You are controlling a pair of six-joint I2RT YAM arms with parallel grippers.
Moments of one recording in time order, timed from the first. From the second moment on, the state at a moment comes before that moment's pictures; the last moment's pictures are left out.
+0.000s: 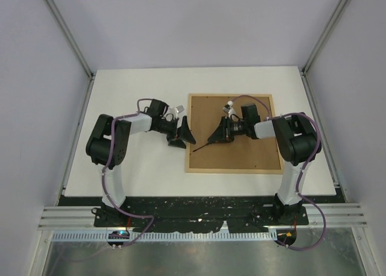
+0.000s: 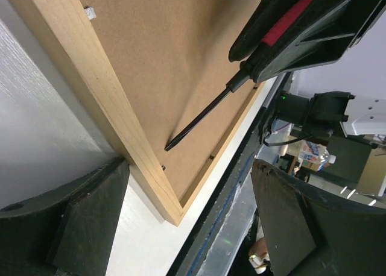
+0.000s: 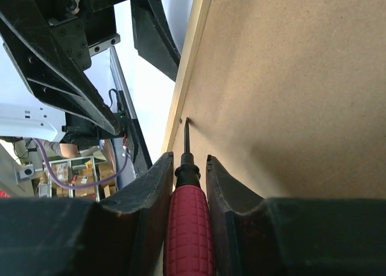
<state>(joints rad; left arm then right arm) -0.35 1.97 1.14 -0.27 0.95 -0.37 0.27 1.95 0.92 0.24 -1.05 0.55</state>
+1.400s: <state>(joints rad) -0.36 1.99 1.17 -0.35 0.77 -0.47 0.29 1.95 0.89 0.30 -1.09 0.51</state>
